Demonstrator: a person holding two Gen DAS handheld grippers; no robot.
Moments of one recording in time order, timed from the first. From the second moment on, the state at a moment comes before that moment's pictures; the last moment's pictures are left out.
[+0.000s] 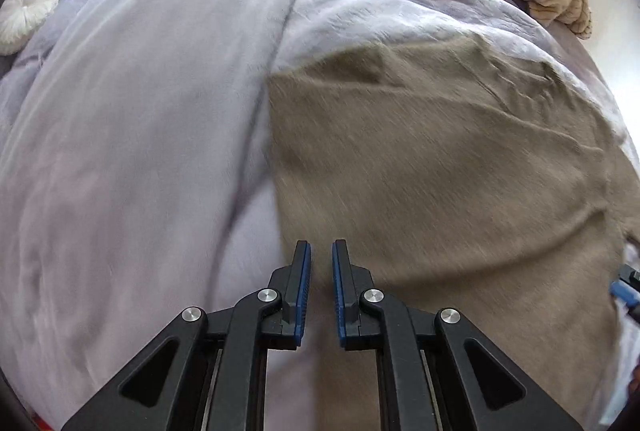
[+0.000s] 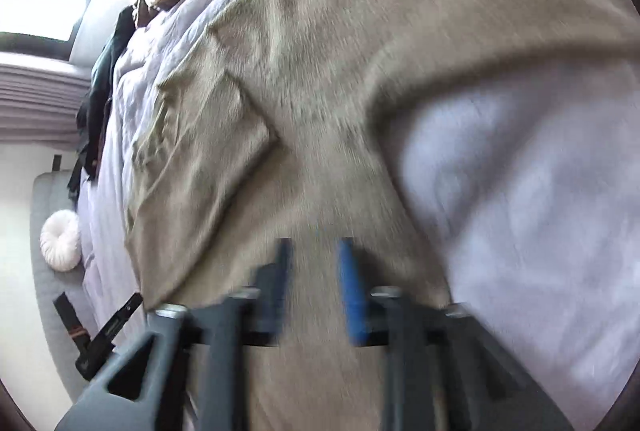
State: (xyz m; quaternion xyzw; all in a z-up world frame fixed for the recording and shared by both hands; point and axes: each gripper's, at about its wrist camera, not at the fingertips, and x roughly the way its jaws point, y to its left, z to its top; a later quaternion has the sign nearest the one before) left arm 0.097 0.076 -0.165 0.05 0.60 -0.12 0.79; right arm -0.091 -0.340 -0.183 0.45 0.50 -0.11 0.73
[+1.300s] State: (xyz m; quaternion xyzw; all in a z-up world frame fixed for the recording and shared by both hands) left arm -0.018 -0.131 -0.149 0.10 0.62 -0.21 0.75; right arm -0.219 -0.529 -0.180 0.59 0.31 -0.20 0.72
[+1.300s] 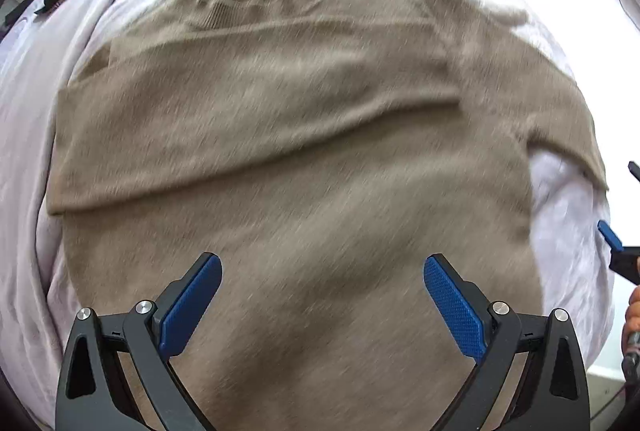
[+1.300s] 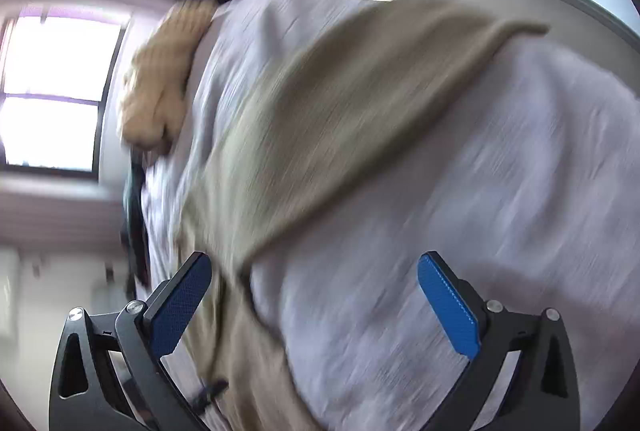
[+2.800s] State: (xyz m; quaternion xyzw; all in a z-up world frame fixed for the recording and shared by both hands) left arm 0.093 0.052 -0.161 -0.03 0.58 -0.06 0.81; right arm 0.098 -0.267 -0.169 0.30 0.54 0.10 0.78
